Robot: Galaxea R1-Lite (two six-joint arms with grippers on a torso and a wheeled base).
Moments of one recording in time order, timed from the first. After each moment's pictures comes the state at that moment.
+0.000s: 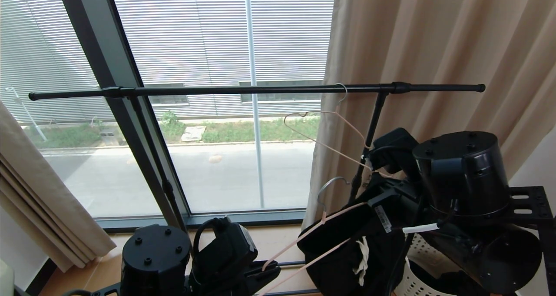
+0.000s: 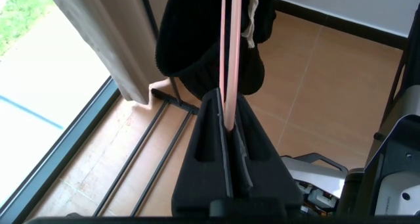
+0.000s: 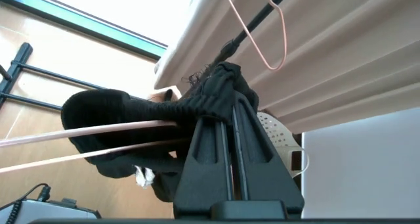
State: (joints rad) left arm -0.80 1.79 -0.27 -1.13 -0.20 0.18; right arm 0.84 1.58 -0.85 -0.14 -0.77 0.00
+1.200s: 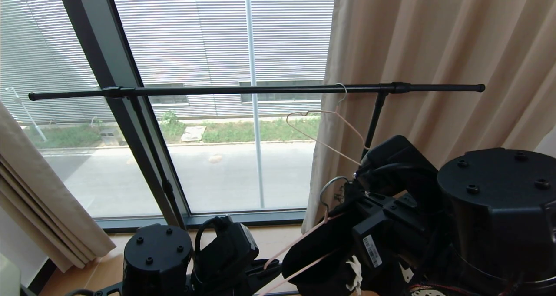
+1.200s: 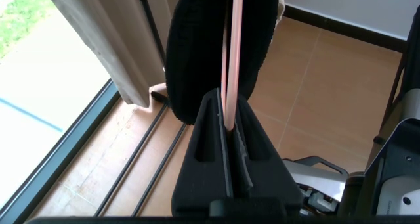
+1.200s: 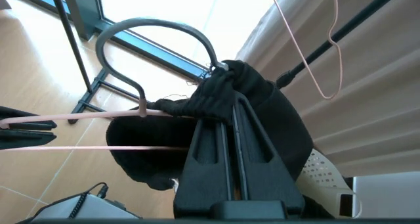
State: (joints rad) left arm -0.80 1.80 -0.27 -1.15 -0.20 0.18; right arm 1.05 1.53 -0.85 -0.17 -0.73 0.06
